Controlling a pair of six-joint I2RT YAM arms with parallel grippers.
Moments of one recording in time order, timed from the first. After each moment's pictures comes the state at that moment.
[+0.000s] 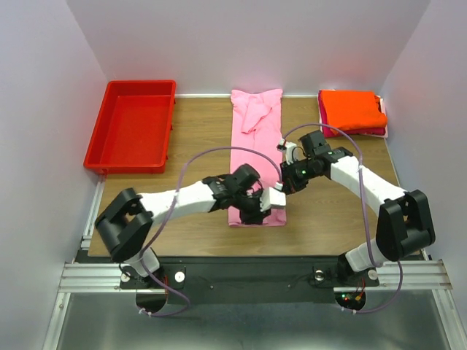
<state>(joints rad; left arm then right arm) -0.98 1.59 1.00 -0.32 0.48 0.44 0.37 1.48 1.04 -0.67 -0.61 -0.04</state>
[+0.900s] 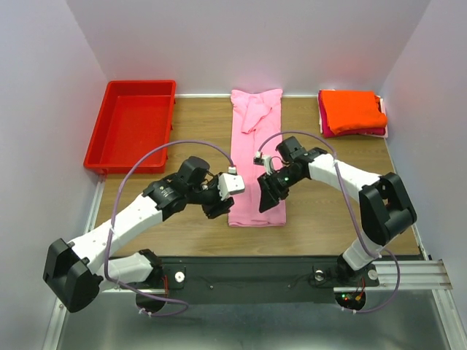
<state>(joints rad) -0.73 1.08 0.84 -0.51 0.41 0.43 0.52 1.65 1.10 -0.70 -0.81 -0.13</state>
